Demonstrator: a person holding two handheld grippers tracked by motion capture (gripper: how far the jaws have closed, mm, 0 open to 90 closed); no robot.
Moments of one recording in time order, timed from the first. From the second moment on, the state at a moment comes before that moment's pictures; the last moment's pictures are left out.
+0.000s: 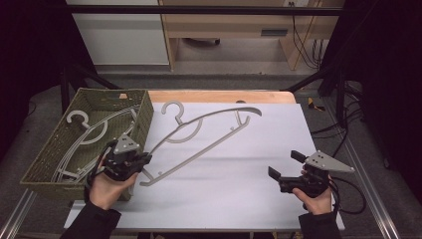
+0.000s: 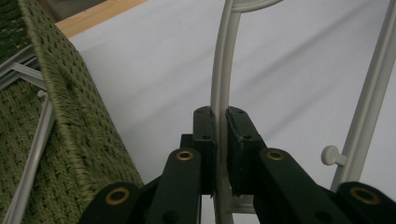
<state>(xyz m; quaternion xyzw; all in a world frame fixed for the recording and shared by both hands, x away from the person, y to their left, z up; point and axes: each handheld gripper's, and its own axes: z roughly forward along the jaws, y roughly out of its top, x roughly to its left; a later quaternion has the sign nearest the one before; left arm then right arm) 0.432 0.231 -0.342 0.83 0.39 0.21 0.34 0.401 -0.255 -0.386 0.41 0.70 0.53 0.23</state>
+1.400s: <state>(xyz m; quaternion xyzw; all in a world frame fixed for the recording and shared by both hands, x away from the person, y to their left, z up) 0.468 0.383 -0.302 0.77 0.48 0.29 0.29 0.403 -0.255 -0.387 0.41 0.70 0.53 0.23</state>
